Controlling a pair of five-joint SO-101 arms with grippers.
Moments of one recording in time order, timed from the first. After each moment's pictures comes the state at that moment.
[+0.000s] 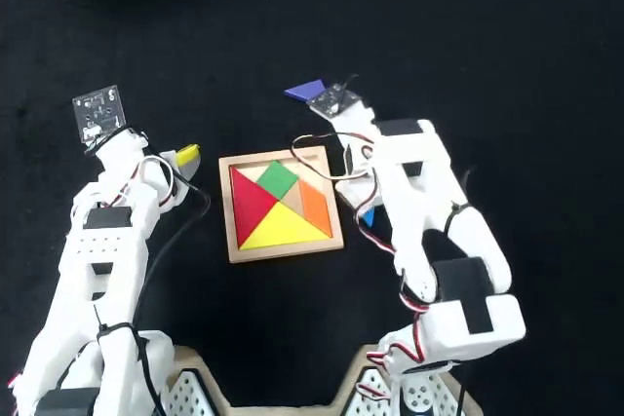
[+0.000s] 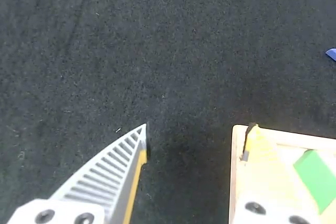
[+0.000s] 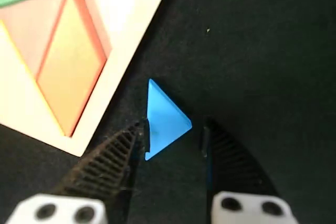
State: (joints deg) left arm -9.2 -33.4 63.1 24.9 12.5; right arm -7.6 3.5 27.8 62.1 29.8
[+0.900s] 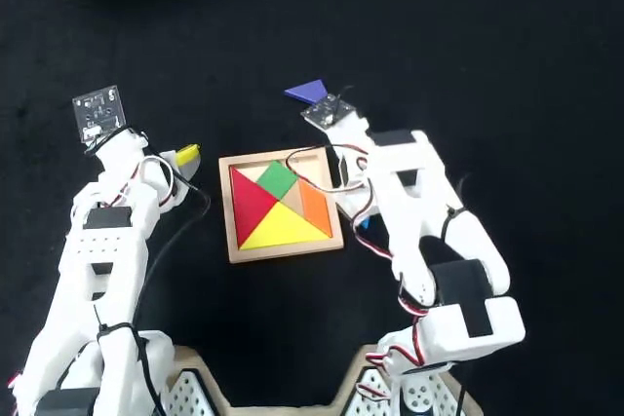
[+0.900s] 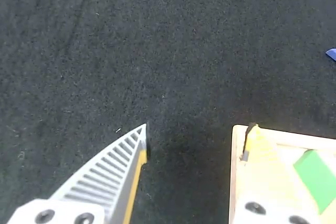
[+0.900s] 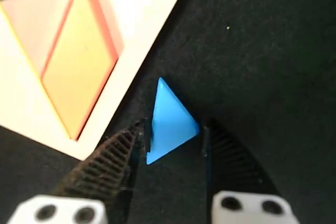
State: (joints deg) left arm -9.2 -33.4 63.1 24.9 12.5; right arm -8.8 3.1 33.0 57.9 29.8
